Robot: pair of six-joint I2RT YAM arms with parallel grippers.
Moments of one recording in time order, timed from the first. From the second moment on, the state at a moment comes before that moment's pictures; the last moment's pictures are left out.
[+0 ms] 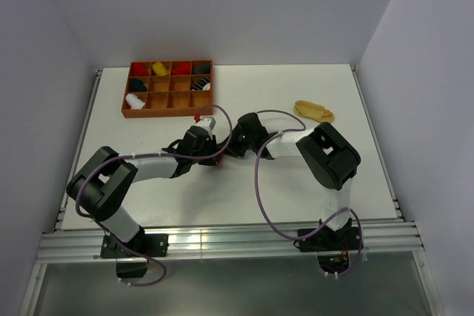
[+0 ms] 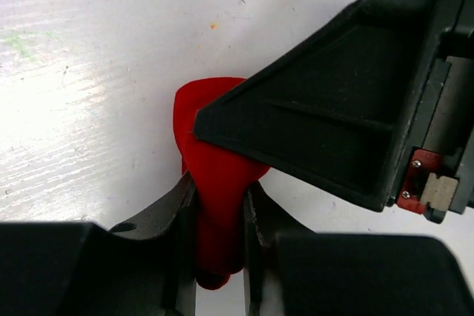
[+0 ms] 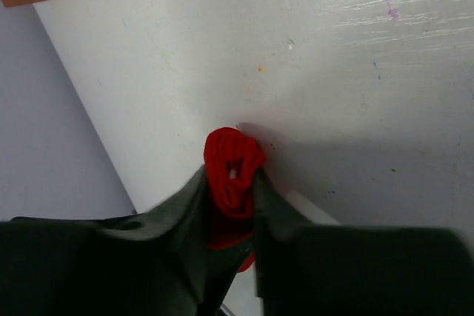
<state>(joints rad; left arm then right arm) -0.68 1.63 0.71 0.22 -0.02 -0.50 0.66 1.92 0.97 0.22 -0.20 1.23</state>
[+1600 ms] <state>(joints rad) -1.05 1.64 0.82 0.00 -0.70 -0.34 0.68 1.94 1.18 -0.18 -0.21 1.11</state>
